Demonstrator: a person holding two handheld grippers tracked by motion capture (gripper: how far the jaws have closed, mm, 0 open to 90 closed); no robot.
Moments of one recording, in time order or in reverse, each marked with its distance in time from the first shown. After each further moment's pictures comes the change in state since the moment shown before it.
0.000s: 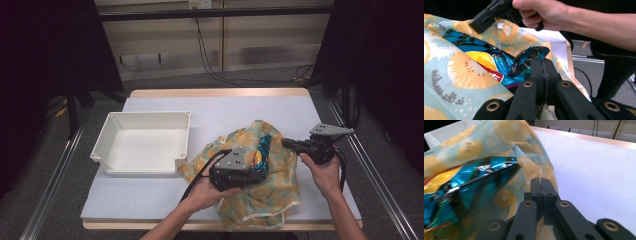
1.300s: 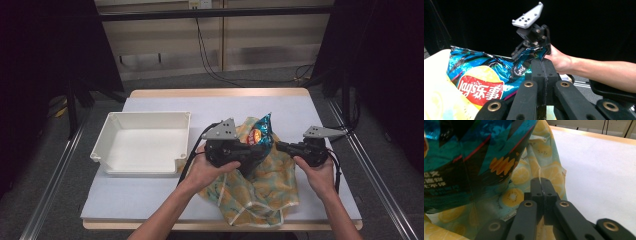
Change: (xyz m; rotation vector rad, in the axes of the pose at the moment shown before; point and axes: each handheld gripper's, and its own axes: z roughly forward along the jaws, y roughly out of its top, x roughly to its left) left arm 0.031 0.046 -0.030 -0.191 0.006 -0.055; right arm 0.011 -0.003 0.010 0.007 0.052 -0.032
